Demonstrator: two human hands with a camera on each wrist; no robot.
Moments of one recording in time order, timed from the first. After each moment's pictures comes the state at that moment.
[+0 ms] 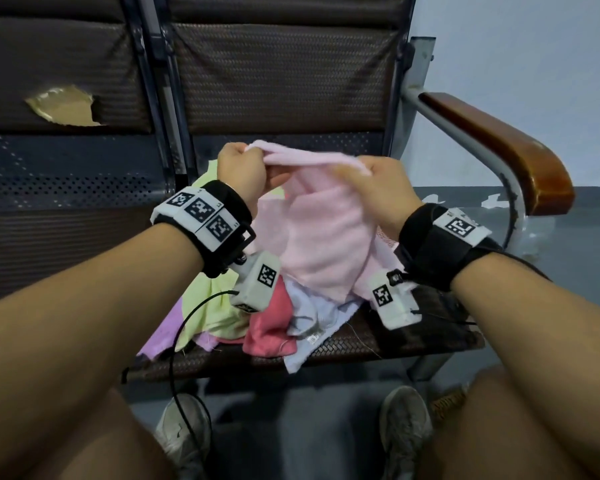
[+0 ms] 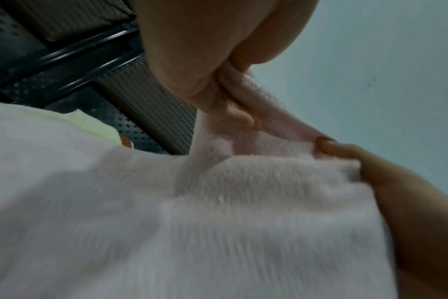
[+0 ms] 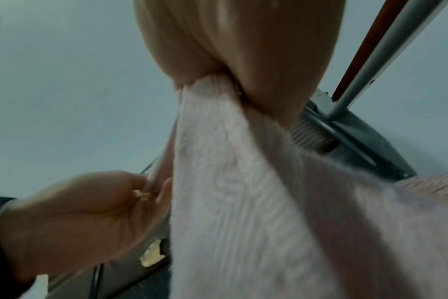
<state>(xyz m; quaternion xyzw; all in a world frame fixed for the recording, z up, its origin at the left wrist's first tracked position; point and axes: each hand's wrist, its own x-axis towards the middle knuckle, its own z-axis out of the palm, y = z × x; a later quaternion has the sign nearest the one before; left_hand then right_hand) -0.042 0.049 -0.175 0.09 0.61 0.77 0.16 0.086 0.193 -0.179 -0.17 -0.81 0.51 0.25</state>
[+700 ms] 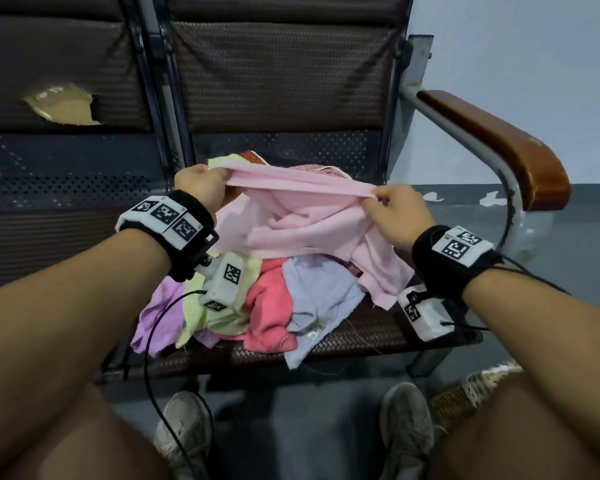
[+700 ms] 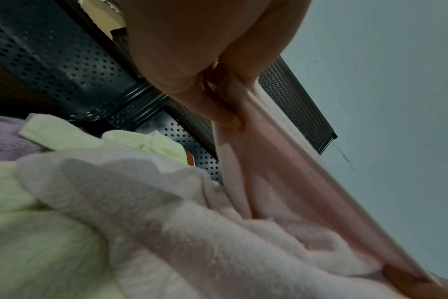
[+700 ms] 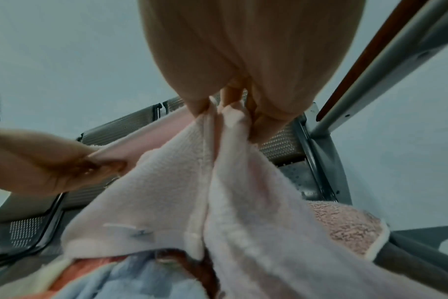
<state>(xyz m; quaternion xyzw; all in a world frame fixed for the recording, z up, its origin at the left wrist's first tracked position) -0.088 0.009 -0.211 -0.02 0.65 0.75 0.12 0.115 0.221 -0.217 -0.24 -0.91 0.28 0.21</state>
